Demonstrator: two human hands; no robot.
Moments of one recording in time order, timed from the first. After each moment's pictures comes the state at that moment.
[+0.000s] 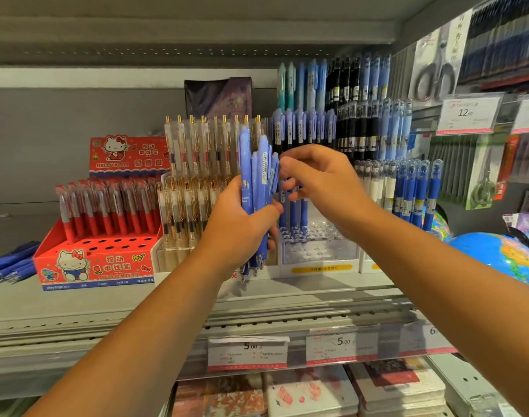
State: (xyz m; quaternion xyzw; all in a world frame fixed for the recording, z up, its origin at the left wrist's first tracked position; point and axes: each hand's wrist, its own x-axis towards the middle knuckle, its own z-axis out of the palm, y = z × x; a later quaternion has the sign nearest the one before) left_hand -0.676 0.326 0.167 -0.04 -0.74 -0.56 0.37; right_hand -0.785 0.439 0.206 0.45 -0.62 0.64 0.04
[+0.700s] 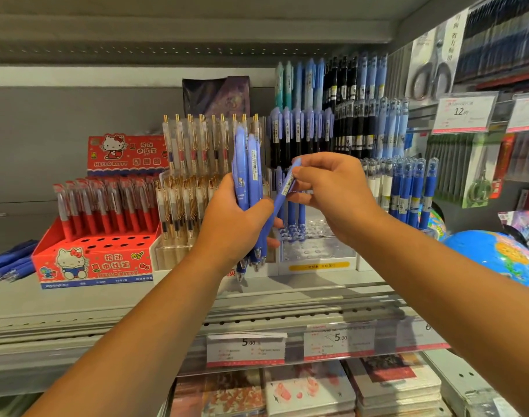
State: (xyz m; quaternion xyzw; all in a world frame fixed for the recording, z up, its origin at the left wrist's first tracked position) left_hand -0.677 0.327 0.168 -0.01 -0.73 -0.57 0.38; right_hand -0.776 0.445 0.202 0.36 -0.57 0.74 -0.01
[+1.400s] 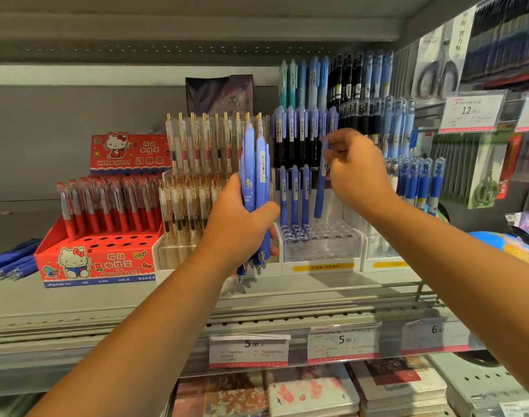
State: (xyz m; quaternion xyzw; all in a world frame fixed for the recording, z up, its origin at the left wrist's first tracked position) left_hand -0.679 0.320 0.165 0.01 -0.77 -0.50 0.39; right_hand -0.822 0.452 0.218 0.37 -0.73 0.53 0.23
